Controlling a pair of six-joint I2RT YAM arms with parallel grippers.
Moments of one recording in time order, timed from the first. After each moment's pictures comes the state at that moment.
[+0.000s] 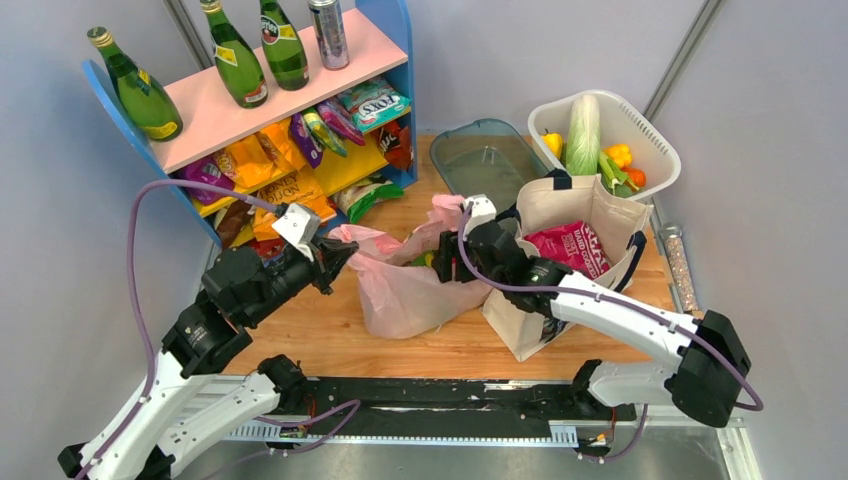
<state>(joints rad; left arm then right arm) -0.72 0.58 0.96 -0.48 0.04 -0.12 0.91 1.26 0.92 -0.18 0.21 0.50</state>
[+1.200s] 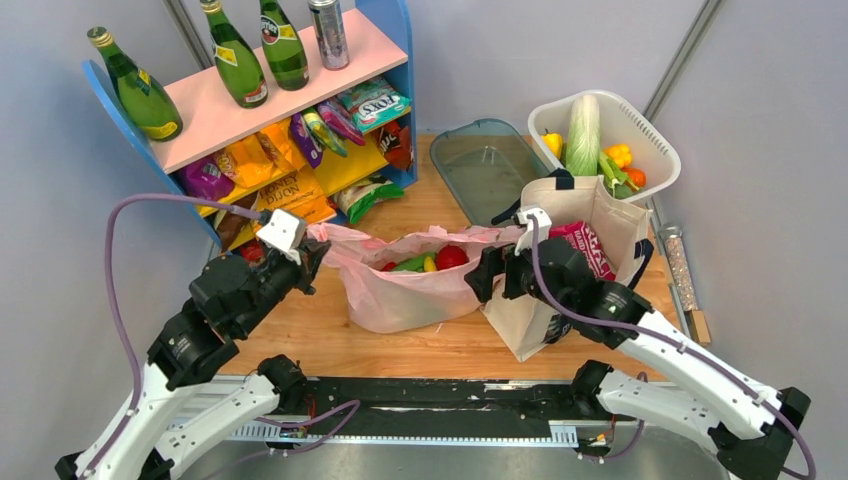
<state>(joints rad) -0.72 0.51 0.99 -0.63 -0.21 -0.03 0.86 0.84 0.80 -0.48 0.24 0.48</state>
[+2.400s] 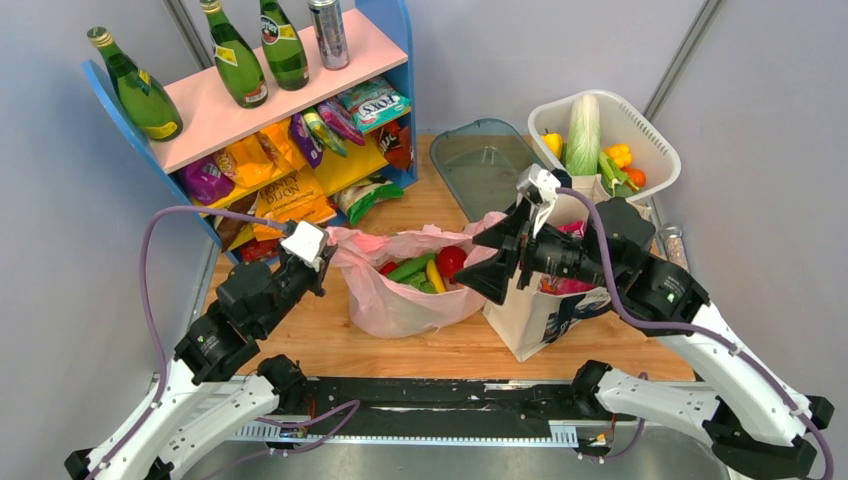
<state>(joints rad) -0.72 0.49 0.80 -0.47 -0.23 0.11 0.86 0.88 1.25 -0.54 -0.35 0.28</state>
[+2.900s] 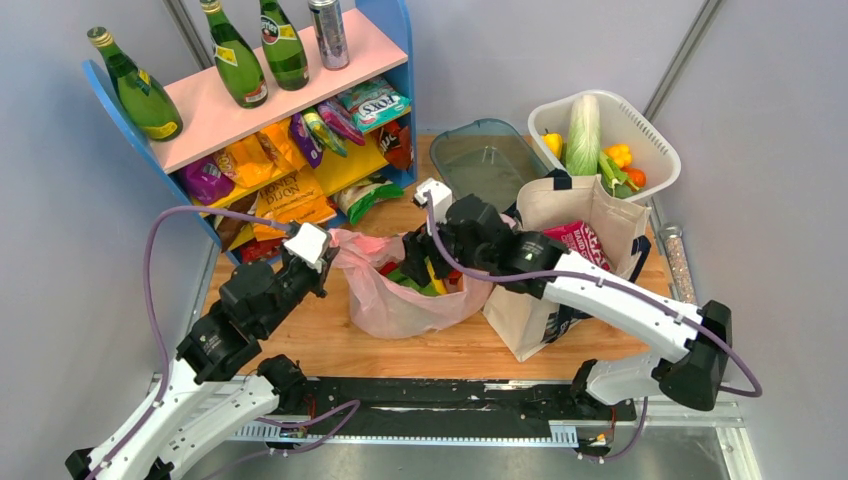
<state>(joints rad) -0.72 0.49 0.78 -0.47 -0.21 0.12 0.99 1.33 1.32 -0.45 -0.07 0.25</state>
